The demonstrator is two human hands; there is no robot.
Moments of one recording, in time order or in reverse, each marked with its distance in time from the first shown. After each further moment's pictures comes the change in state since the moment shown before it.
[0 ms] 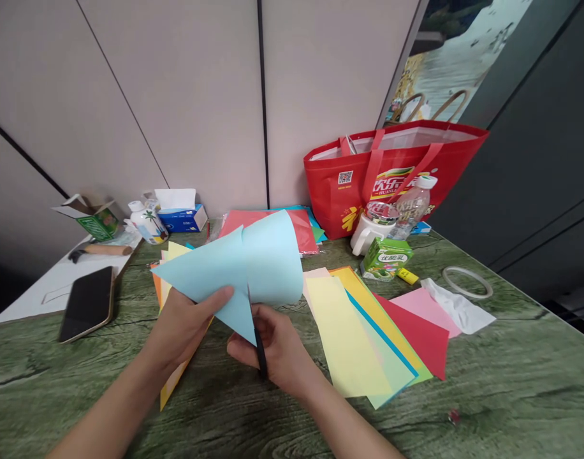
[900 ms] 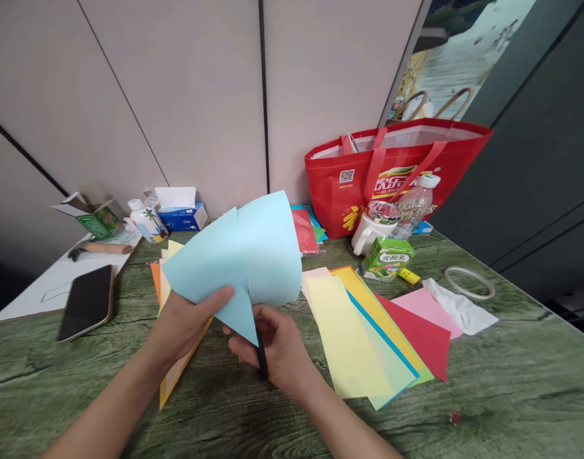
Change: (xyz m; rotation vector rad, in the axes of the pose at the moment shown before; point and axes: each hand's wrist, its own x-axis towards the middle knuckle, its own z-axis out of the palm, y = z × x) left_hand 0.005 -0.005 -0.010 0.186 -0.038 0.046; right_hand 0.001 0.006 0.004 0.184 0.029 -0.016
